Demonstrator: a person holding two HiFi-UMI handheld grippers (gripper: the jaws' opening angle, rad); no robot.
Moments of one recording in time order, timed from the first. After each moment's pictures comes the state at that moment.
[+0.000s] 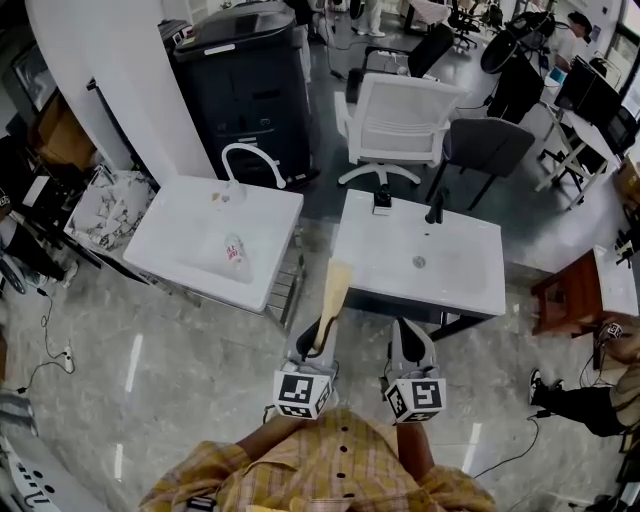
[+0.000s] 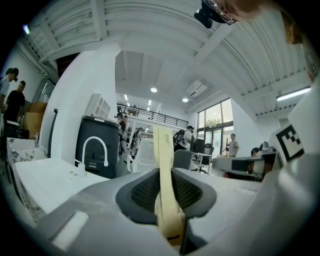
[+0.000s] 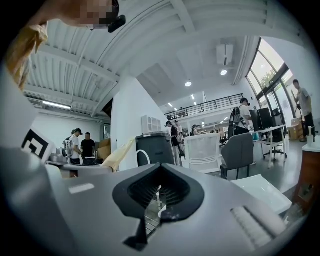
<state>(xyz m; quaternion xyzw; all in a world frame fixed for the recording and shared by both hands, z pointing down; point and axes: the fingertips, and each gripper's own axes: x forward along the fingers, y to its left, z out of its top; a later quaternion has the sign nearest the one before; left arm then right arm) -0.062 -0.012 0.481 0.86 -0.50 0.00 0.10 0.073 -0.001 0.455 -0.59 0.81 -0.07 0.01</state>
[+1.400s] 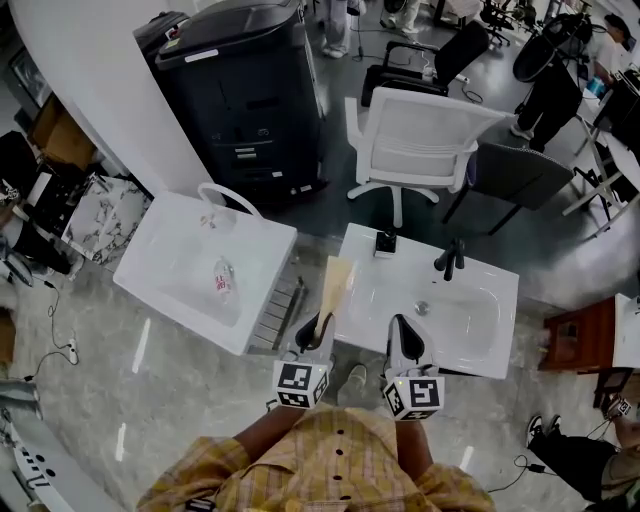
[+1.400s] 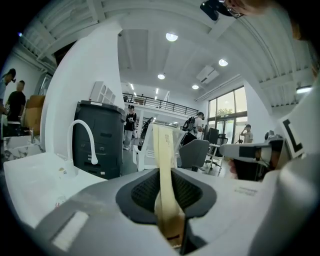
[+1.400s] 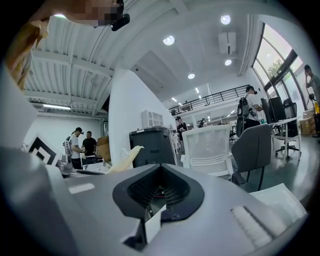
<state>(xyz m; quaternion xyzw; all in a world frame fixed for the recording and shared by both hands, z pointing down) -0.028 -0.190 0.536 0.83 -0.54 0.06 0.14 0.113 -0.184 0.483 -0.55 0.83 -0.09 0.00</state>
